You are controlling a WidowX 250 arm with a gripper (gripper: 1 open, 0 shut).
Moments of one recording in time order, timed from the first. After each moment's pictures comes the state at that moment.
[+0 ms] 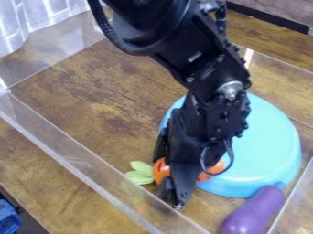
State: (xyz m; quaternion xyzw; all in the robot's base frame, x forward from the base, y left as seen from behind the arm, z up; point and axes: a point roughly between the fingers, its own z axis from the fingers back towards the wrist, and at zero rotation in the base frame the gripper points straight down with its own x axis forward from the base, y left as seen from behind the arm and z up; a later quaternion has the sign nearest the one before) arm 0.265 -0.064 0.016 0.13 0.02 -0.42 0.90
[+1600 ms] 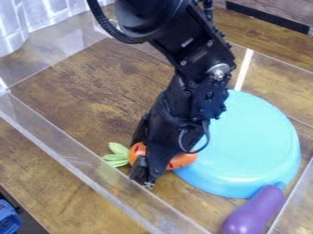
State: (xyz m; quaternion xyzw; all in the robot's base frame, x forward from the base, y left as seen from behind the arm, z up) arm 0.261 -0.018 0.019 0.15 0.13 -0.44 0.88
